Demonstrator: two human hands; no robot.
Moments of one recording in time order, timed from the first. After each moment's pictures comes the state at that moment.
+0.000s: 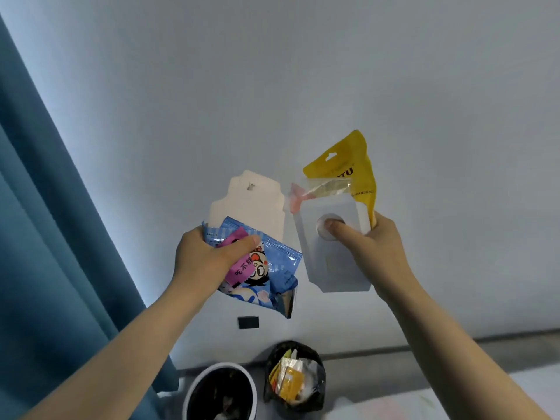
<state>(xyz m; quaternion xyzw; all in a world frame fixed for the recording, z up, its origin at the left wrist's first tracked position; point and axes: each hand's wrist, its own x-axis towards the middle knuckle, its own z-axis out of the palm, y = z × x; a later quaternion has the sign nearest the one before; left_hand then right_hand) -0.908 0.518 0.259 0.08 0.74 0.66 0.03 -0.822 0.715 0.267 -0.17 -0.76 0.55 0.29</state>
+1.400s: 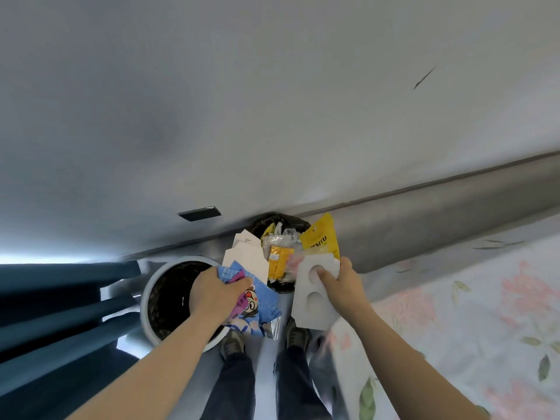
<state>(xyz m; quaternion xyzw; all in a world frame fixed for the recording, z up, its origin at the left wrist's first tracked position) -1.067 0.641 -0.270 -0.06 0.88 0.30 0.37 -0.947 0.829 -0.265 -0.52 -0.70 0.48 -0.14</state>
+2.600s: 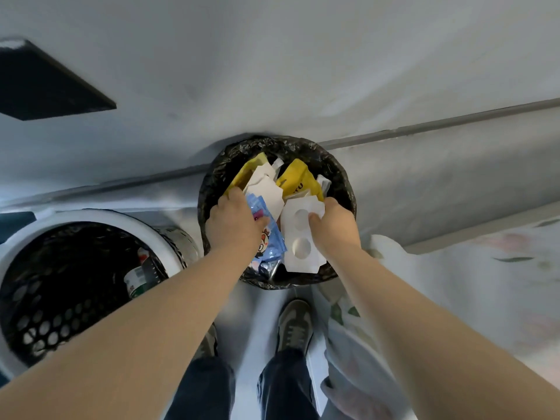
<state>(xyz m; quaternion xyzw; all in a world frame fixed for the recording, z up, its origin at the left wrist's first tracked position) -1.071 0.740 -0.610 0.10 0.93 0.11 0.32 -0.990 0.870 -0.610 -0.47 -0.78 0.32 -0.25</state>
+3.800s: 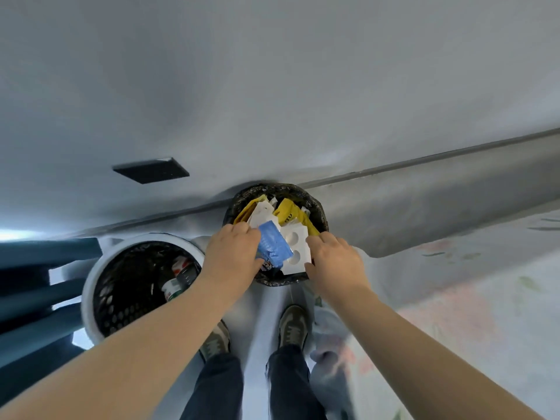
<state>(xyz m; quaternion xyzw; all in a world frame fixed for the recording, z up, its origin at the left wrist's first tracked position) -1.070 0.700 -0.431 0.36 0.89 0.03 0.29 -0.962 0.839 -0.419 -0.25 -0.91 0.13 -0.29</state>
